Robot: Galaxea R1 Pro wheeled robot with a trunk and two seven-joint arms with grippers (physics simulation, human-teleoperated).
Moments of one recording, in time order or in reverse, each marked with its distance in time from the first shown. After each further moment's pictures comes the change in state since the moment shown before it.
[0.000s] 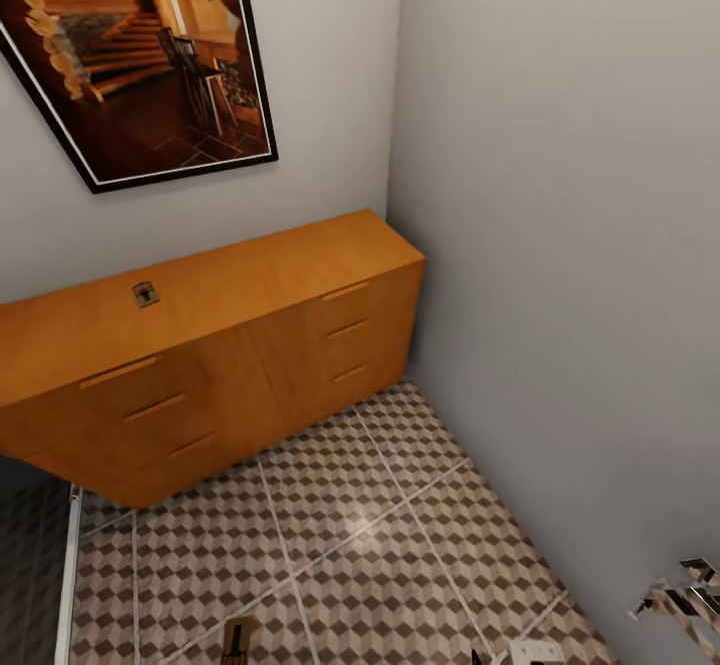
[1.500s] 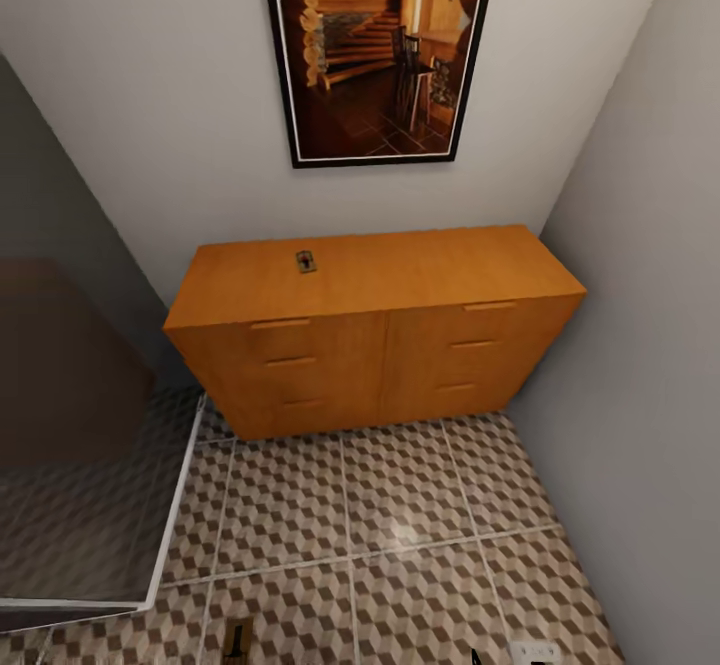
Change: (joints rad) left arm 0.000 -0.003 0.000 0.000 0.003 0.004 0.000; right arm 0.000 0.002 0.000 0.003 0.001 -0.006 -0.002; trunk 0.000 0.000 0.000
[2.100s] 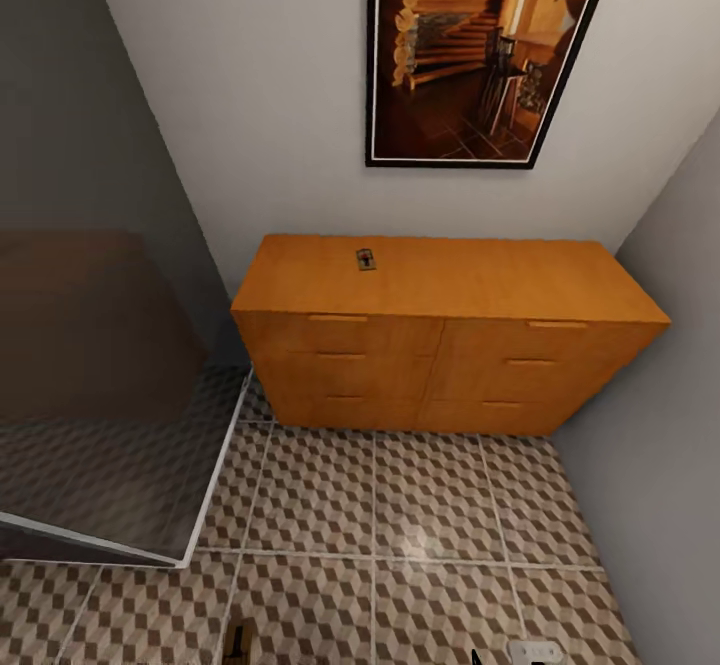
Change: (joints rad) left arm 0.000 -0.002 0.000 0.001 0.000 0.001 0.000; right arm 0.000 0.000 0.000 0.001 0.000 0.000 0.000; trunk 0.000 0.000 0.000
